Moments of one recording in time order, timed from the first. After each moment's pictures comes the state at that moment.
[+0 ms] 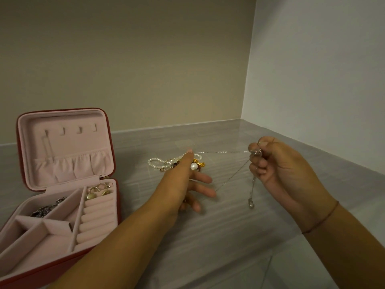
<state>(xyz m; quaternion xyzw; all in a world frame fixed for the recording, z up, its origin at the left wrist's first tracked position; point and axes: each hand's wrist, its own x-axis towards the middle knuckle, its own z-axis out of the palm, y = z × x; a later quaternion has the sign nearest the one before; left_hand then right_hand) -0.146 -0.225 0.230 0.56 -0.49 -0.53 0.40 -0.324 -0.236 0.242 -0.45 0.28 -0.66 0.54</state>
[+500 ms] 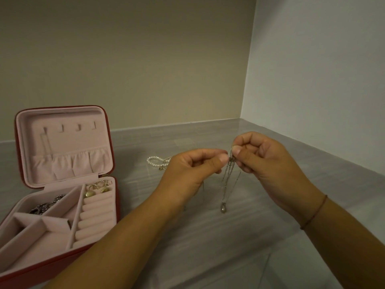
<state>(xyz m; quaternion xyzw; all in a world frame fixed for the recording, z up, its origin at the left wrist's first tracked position) -0.153 -0.216 0.239 0.38 -0.59 -0.48 0.53 -0.314 -0.228 0.246 -0.65 0.34 -0.56 0.39</state>
